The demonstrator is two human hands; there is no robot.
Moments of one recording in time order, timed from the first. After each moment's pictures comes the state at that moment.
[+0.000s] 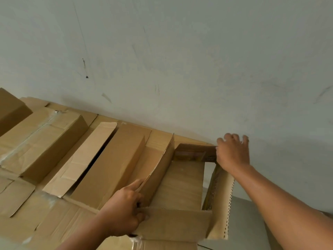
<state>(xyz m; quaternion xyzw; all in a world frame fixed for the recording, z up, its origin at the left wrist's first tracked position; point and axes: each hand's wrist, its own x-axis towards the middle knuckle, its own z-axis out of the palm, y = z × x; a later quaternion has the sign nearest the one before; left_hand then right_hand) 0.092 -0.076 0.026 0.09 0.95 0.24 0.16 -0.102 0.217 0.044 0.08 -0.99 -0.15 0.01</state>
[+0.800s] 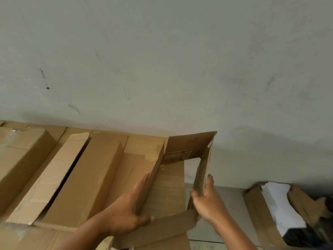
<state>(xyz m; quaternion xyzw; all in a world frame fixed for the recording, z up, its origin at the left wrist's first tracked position) 0.066 -0.043 0.032 0.08 0.84 0.43 0.32 0.060 0.202 0.056 -0.21 -0.85 0.43 -0.24</state>
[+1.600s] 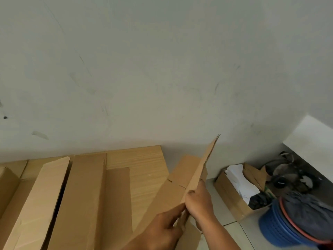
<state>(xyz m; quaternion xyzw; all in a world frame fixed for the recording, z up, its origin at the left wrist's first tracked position) 0.122 -0.018 0.024 0.27 0.69 0.59 0.32 0.123 0.123 0.067 -0.39 -0.80 0.45 0.00</state>
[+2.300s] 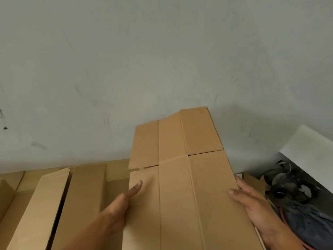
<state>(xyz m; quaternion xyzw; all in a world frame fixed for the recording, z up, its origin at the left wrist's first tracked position) 0.023 -0.090 0.020 -0.10 0.55 0.72 0.40 0.173 0.200 0.144 -0.23 -0.65 0.72 0.03</state>
